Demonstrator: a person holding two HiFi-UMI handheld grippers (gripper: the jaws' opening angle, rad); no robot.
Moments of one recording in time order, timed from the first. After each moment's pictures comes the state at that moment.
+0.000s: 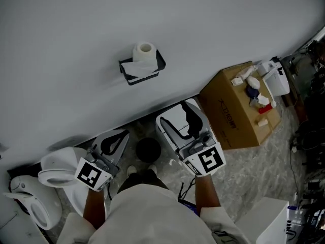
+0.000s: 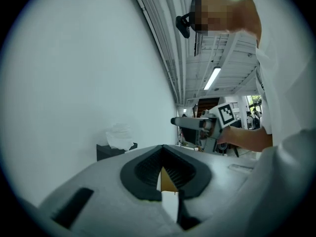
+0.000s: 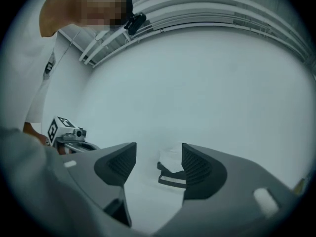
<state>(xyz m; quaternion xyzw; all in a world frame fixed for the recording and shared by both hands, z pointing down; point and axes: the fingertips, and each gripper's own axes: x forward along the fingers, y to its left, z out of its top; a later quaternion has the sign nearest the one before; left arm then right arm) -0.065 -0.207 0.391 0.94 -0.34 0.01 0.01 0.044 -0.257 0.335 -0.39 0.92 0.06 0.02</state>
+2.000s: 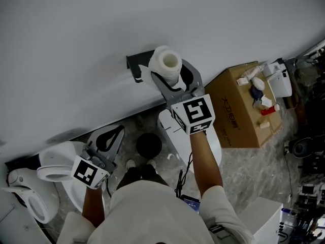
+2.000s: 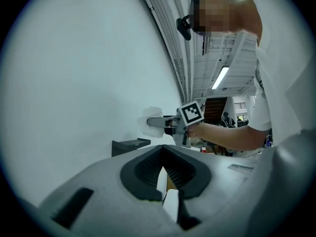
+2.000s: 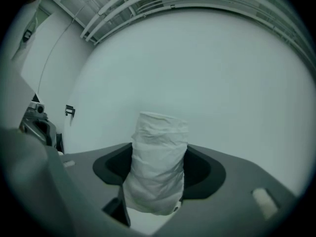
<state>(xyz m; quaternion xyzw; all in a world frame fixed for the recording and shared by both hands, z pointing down) -0.107 -0.234 0.405 0.93 -0.37 0.00 0.02 -0.017 -0.400 0.340 -0.41 0.90 0.09 -0.08</state>
